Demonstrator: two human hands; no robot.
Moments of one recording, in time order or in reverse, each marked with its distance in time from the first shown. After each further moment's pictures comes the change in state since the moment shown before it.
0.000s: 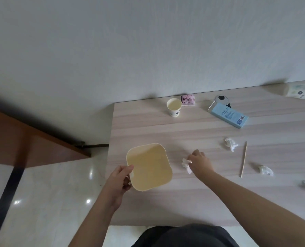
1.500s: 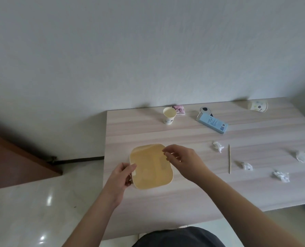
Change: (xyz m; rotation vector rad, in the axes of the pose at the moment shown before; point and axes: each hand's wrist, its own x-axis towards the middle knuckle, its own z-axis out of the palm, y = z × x) left_hand 0.043 -0.002 -0.055 -0.136 -0.310 0.130; right_hand -0.108 -0.156 -0.104 0.571 0.274 -0.189
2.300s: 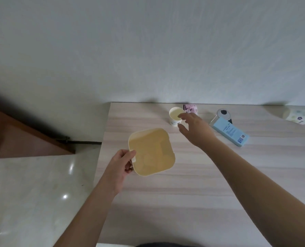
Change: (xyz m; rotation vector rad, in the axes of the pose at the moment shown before) left_hand 0.062 0.030 0.066 -0.088 0.180 0.007; right_hand 0.179 0.087 -0.065 -0.388 -0.020 -0.111
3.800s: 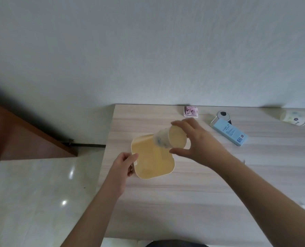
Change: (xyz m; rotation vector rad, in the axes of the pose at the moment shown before) left_hand -0.030 -0.009 -0.013 0.101 0.019 0.072; right_hand -0.090 -0.067 -0.049 0.039 -0.060 -0.244
